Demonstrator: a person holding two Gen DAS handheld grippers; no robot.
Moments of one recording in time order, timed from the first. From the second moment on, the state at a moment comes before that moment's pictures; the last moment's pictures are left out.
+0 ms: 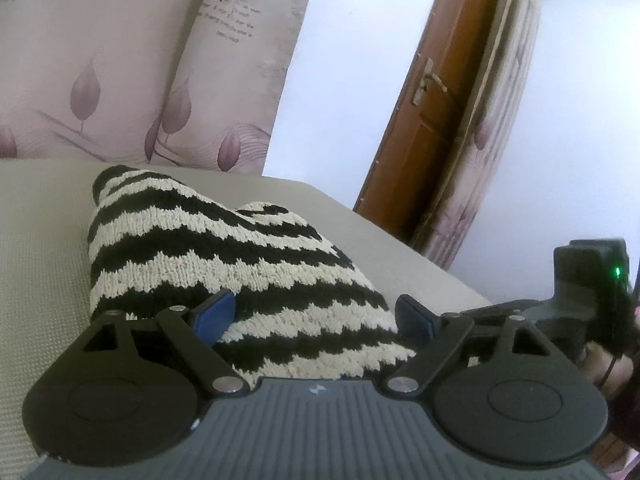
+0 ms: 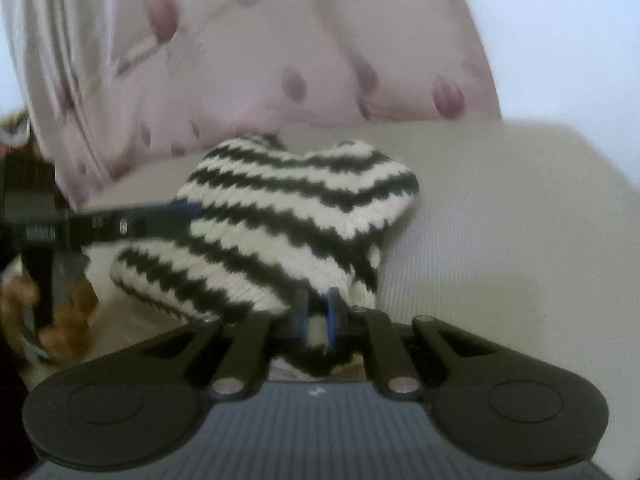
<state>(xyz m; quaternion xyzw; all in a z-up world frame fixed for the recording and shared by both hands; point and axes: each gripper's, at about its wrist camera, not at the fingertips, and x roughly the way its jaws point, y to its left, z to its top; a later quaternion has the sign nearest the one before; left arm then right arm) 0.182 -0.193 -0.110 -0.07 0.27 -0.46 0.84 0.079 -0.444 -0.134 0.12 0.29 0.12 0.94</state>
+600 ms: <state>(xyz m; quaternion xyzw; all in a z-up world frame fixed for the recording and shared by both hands) 0.227 -0.144 -0.079 -0.13 0.33 -0.40 0.85 0.124 -0.479 -0.131 0.25 0.33 0.14 0.90</state>
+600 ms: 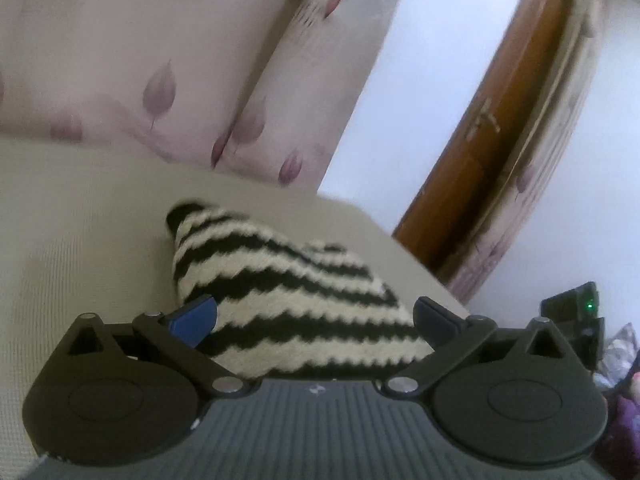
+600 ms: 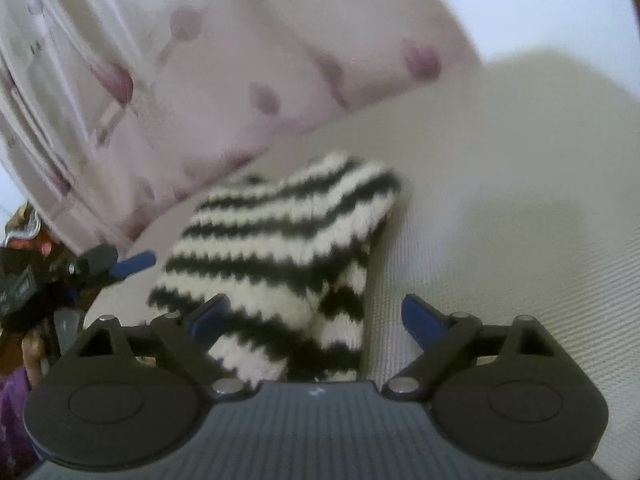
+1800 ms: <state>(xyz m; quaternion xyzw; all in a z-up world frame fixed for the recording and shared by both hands) 0.251 -0.198 -0.115 0.03 0.35 -0.38 0.86 0.171 -0.448 -0.152 0.28 0.30 0.20 0.89</state>
